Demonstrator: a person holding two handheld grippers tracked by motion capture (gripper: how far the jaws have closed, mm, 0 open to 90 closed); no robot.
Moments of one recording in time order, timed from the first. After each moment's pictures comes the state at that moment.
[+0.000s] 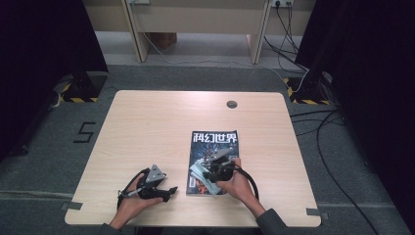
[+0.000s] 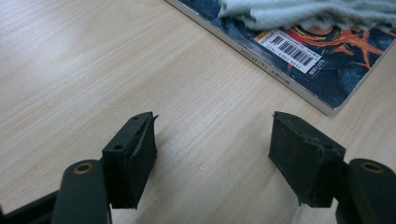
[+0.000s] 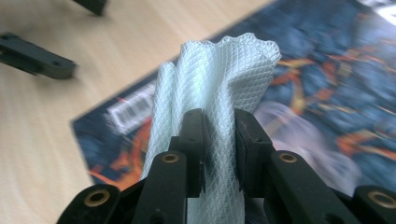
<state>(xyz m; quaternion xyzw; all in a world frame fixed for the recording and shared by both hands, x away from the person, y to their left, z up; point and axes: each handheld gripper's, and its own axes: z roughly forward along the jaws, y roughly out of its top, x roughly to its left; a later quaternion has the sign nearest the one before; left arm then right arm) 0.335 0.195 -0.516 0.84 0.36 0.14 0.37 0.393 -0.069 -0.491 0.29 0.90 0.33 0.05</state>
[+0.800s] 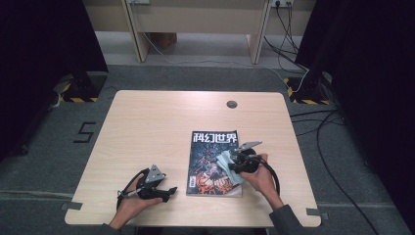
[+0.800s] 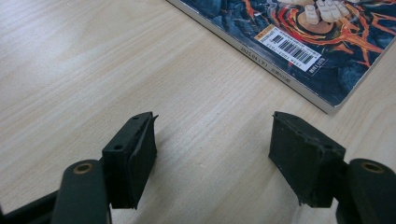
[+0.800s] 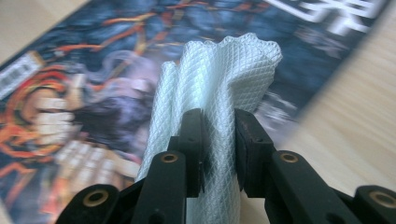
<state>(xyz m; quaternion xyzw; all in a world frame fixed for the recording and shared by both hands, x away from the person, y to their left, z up) 0.334 0.196 -0.516 0.84 0.36 0.14 0.37 0.419 -0.157 -0.487 0.39 0.86 0.31 0.09</state>
